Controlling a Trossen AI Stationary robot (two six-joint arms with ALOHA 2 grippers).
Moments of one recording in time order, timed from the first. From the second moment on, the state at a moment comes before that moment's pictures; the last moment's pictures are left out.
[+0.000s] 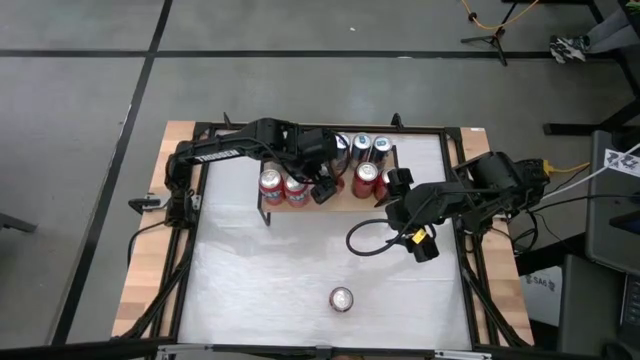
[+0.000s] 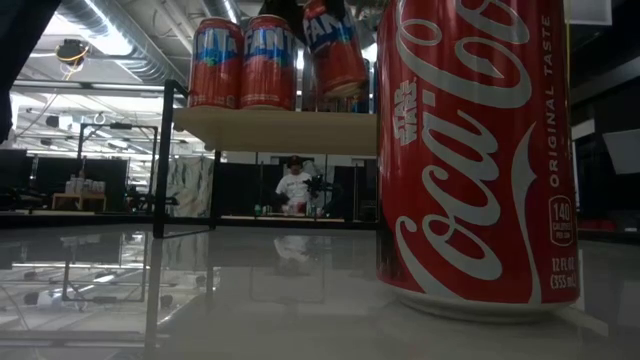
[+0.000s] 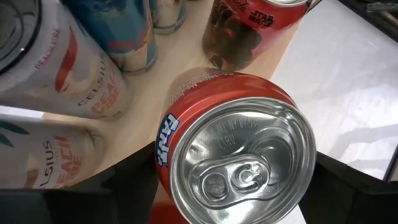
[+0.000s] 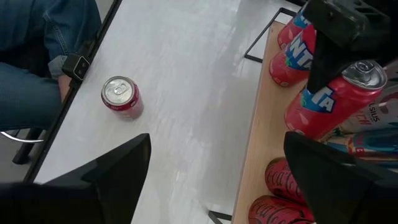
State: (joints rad) left arm 0.09 1.93 2.23 -1.37 -0.09 -0.51; right arm 0.38 1.69 2.33 -1.57 0.15 -0.03
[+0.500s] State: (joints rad) left arm 0.10 1.97 2.23 -1.38 -0.09 -0.48; right arm 0.38 1.69 2.33 -1.57 0.15 -0.03
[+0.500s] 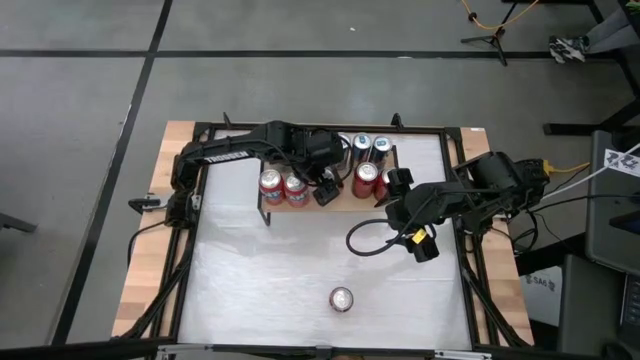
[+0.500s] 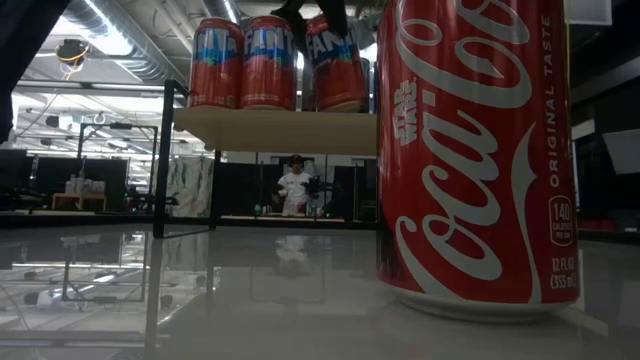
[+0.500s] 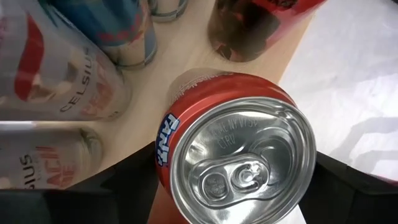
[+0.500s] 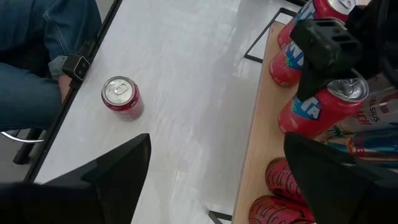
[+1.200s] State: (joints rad) left arm 0.10 1.98 2.23 -1.45 -0.09 -0.48; right arm 0.38 1.69 2.33 -1.57 0.14 -0.03
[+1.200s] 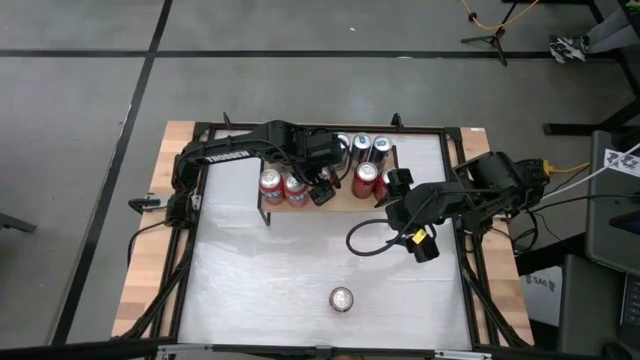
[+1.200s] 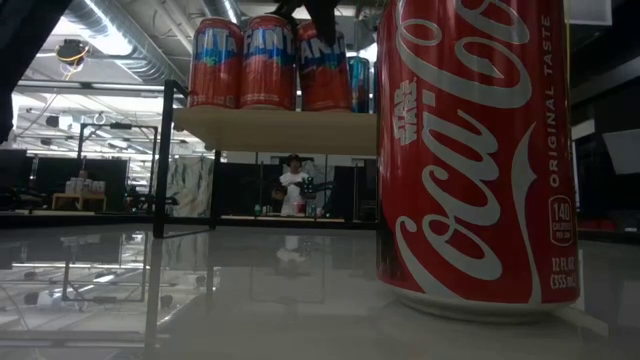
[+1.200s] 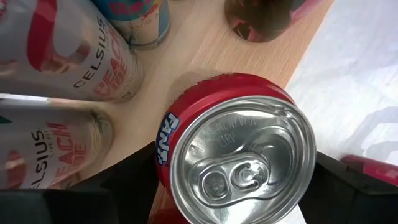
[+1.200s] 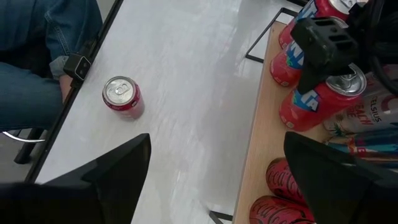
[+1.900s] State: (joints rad) left arm 0.10 1.98 2.23 -1.45 -0.09 -0.49; right arm 0.38 1.69 2.33 -1.57 0.15 -0.03
